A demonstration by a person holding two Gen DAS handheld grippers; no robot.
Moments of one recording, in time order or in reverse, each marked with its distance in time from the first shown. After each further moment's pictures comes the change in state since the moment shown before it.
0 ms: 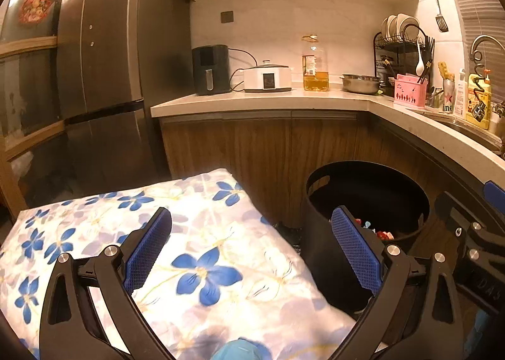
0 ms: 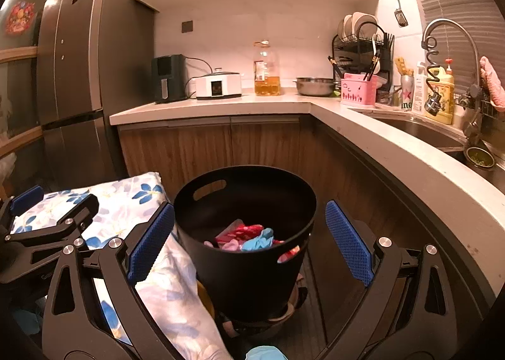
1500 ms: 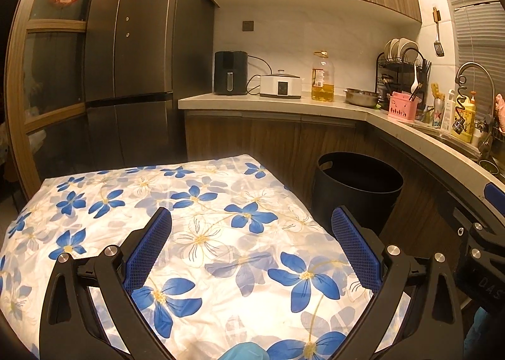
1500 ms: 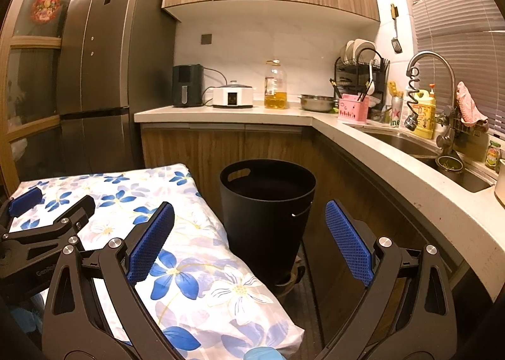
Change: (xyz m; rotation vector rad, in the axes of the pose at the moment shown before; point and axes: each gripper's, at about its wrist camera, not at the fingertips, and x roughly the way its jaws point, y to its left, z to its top) left arm -0.126 0.071 -0.054 -0.086 -0.025 -0.016; right arm -0.135 0.052 -0.038 -0.067 -0.057 -0.007
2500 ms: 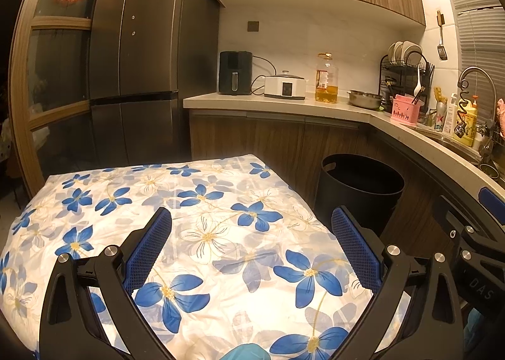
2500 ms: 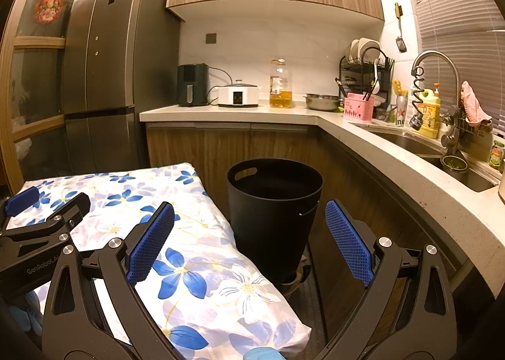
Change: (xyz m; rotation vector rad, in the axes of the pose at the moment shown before) left arm -0.011 0.009 0.002 -0.012 0.003 0.010; right arm -0.002 0.007 0.001 -0.001 0.007 0.019
